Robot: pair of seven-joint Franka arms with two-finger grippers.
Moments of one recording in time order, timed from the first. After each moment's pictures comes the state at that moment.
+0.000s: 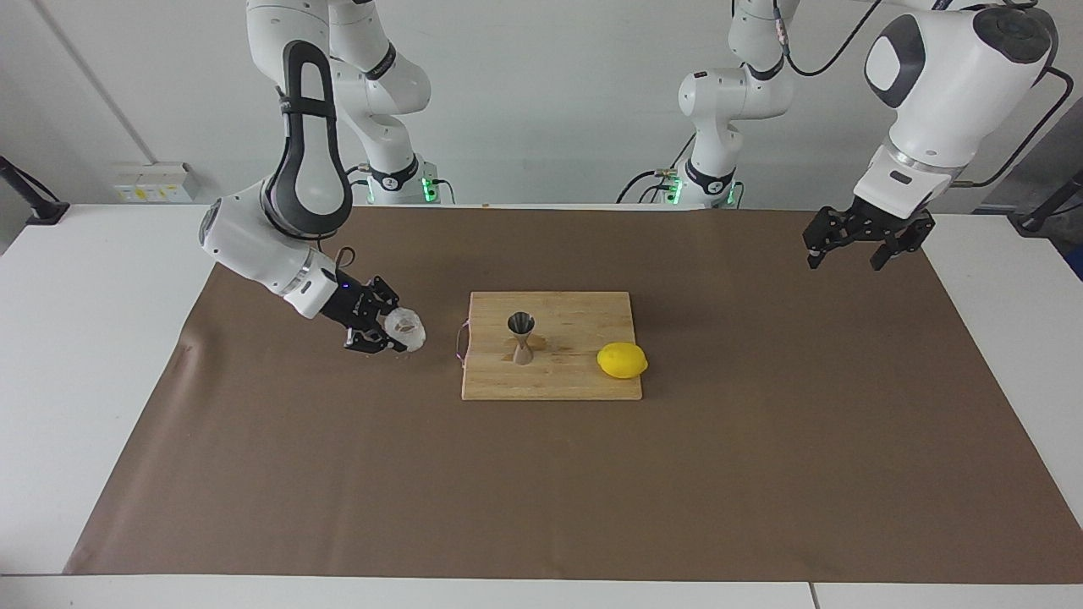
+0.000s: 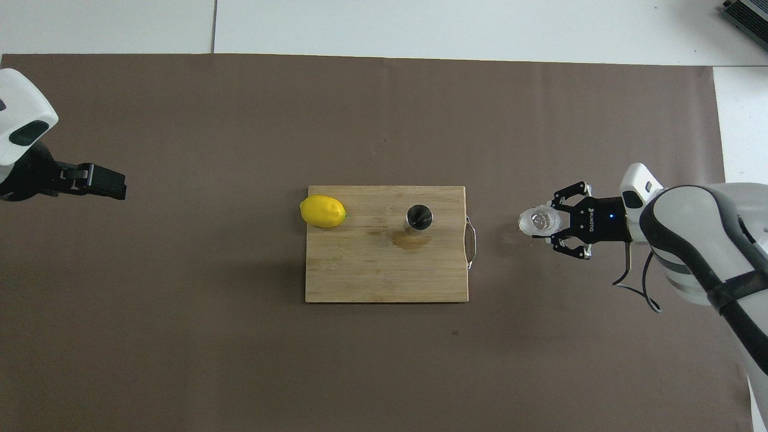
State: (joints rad) left arm -0.03 0.00 -0.04 -1.66 0.01 1.69 0.03; right arm 0.05 0.14 -0.04 -2.10 0.79 2.14 -1.90
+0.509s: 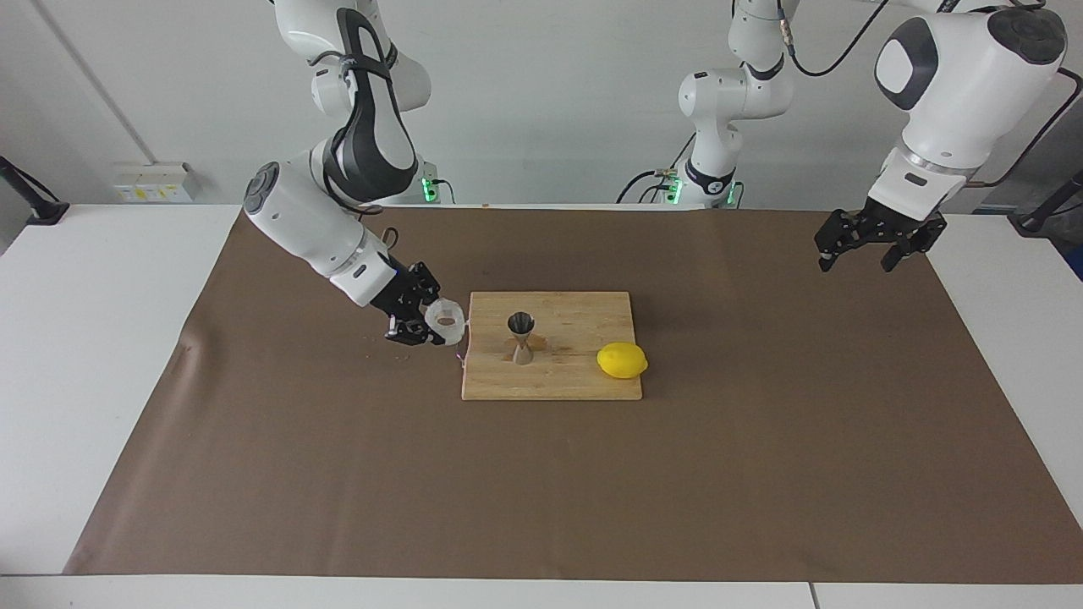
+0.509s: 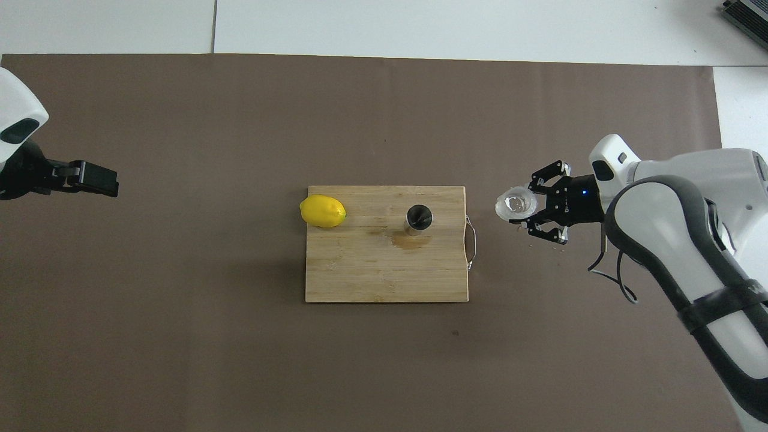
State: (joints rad) left arm -0.01 0.00 -0.04 -1.67 0.01 1.71 0.02; right arm 0.22 0.13 -0.03 -1.95 0.59 2.15 -1.57
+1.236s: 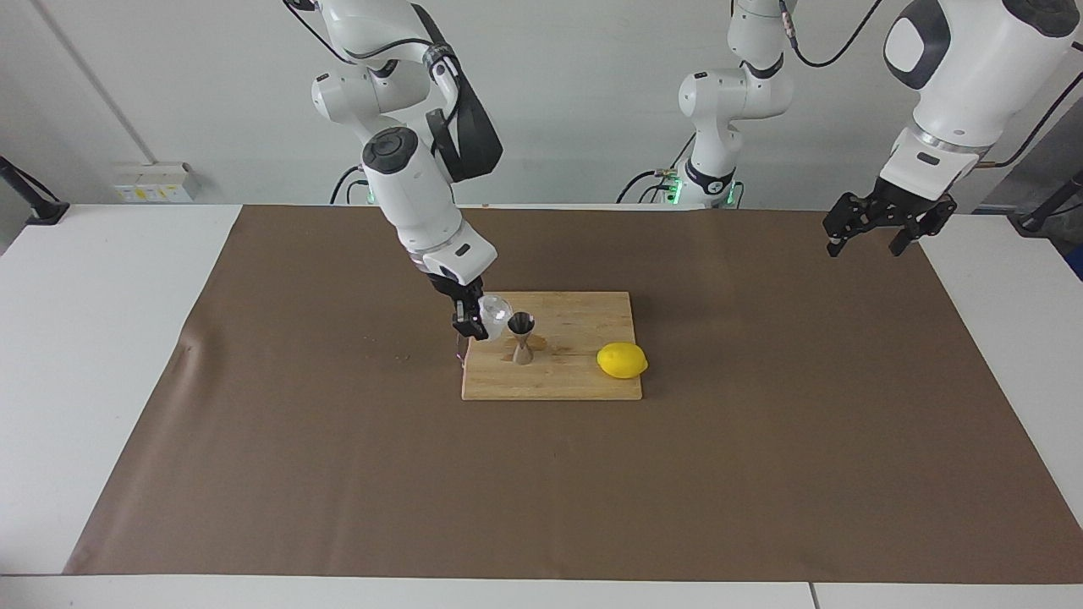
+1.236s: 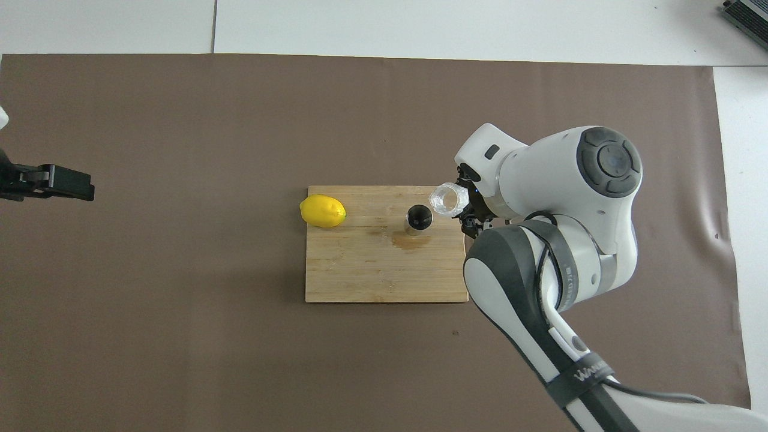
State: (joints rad) left arm 0.00 -0.04 -0.03 -1.67 0.01 1.67 0.02; right arm 0.41 0.18 -0.03 -1.86 0.19 2.19 -1.36
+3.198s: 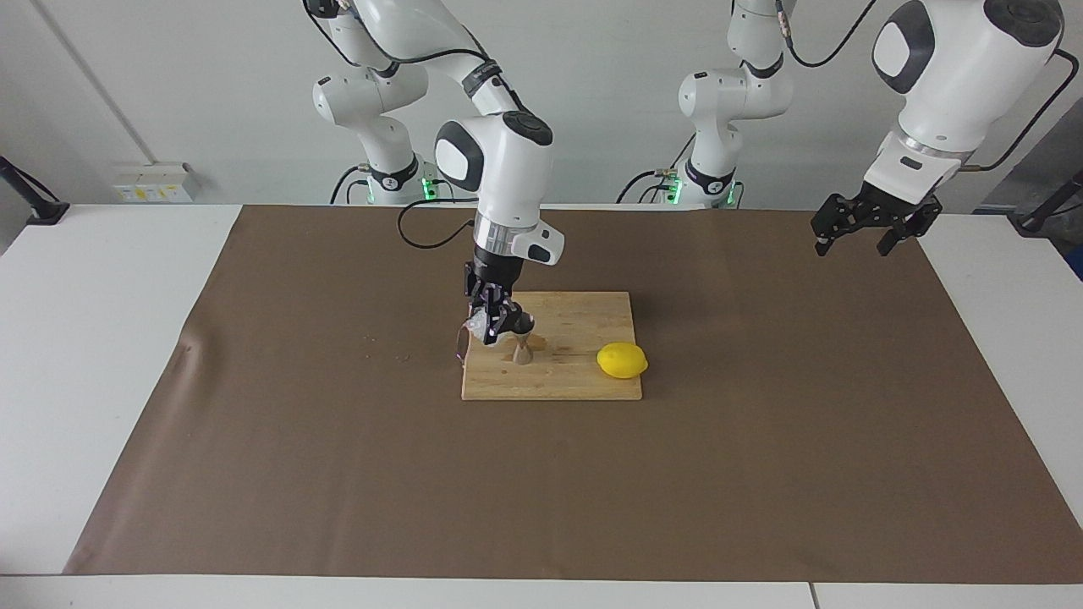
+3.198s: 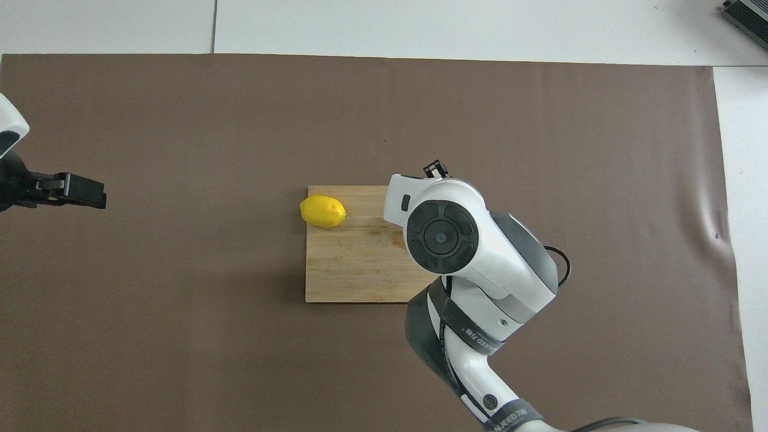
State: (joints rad) left arm -0.01 -0.04 -0.04 -1.70 0.01 1.66 0.02; right arm 0.55 0.21 -0.01 -1.84 -0.46 2.16 -1.34
